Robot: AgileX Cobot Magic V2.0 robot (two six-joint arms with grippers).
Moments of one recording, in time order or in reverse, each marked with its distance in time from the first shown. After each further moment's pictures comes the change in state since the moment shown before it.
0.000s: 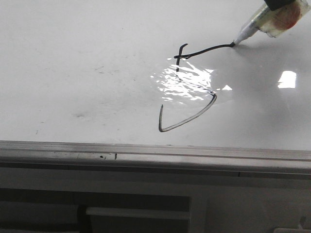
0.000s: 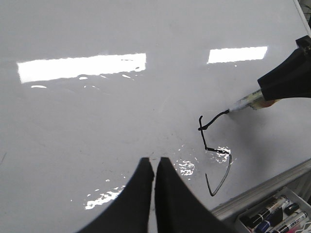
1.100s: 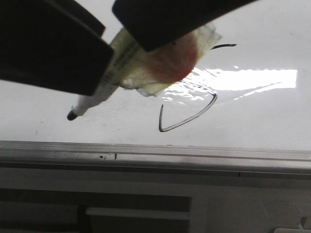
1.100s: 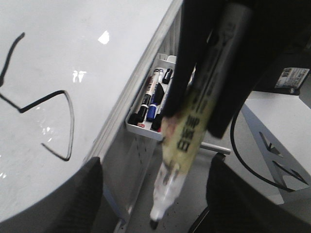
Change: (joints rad) left arm -0.297 0.591 -0.276 -0.247 0.321 0.641; right arm 0.665 -0.023 0.047 -0.020 -0.043 0.002
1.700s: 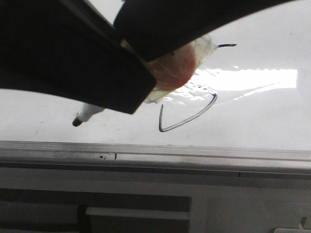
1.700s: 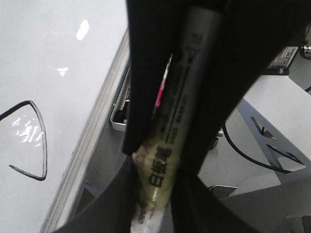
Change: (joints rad) left arm -0.045 0.107 -0.038 0.016 -0.010 0.052; right arm 0.001 0.014 0.000 0.008 -0.007 0.000
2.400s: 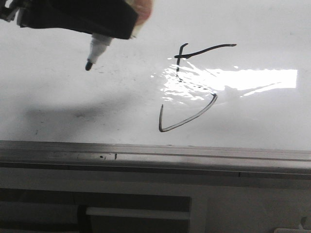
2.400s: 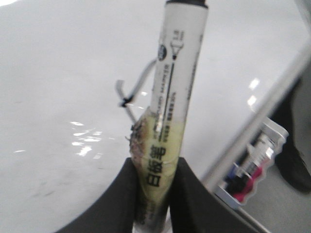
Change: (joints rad) left arm 0.004 0.019 0.055 -0.165 -0.512 -0.229; right arm -0.195 -0.262 0.000 0.018 -0.067 0.038
